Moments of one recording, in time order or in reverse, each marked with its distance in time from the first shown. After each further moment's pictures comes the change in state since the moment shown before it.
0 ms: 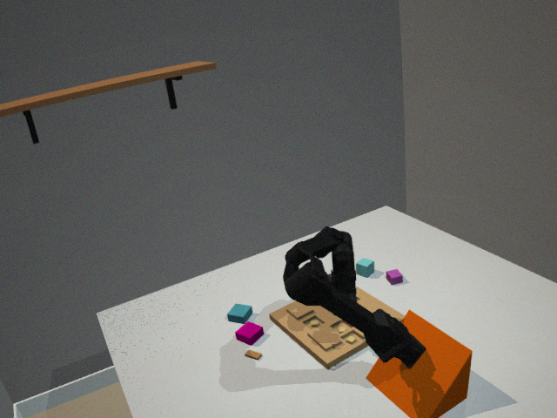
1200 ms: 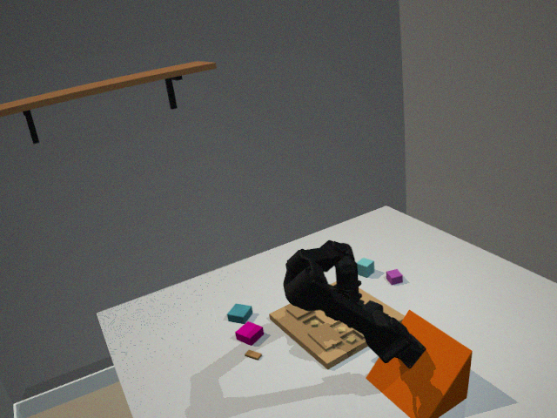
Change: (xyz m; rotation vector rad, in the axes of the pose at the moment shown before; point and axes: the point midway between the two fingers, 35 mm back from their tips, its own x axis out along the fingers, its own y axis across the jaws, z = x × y) arm 0.029 0.013 -0.009 -0.923 0.010 -0.004
